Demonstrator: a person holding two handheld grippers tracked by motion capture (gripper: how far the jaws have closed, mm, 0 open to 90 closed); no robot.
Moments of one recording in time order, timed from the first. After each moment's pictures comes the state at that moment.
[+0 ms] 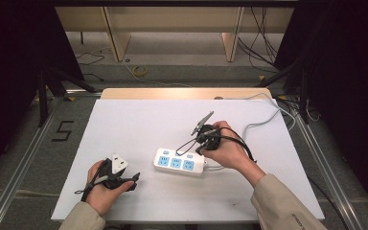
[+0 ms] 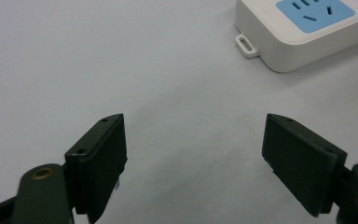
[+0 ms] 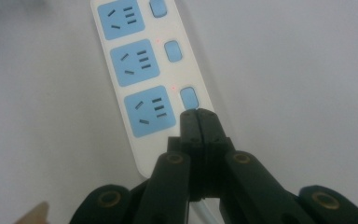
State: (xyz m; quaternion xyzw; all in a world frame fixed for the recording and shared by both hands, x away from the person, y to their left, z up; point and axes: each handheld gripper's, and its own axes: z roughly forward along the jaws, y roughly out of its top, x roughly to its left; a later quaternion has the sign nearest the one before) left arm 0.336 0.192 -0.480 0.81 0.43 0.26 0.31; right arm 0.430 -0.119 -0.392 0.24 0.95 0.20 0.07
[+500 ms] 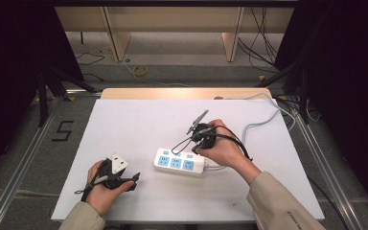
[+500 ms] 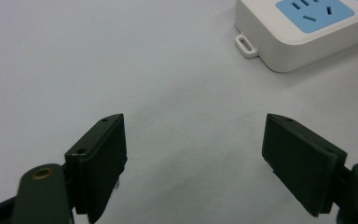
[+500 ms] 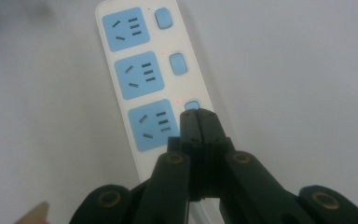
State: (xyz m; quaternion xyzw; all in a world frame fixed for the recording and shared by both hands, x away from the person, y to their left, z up) left arm 0.336 0.192 -0.480 0.81 0.43 0.26 0.31; right arm 0.435 -0.106 -0.392 0.23 0.95 0.20 0.06
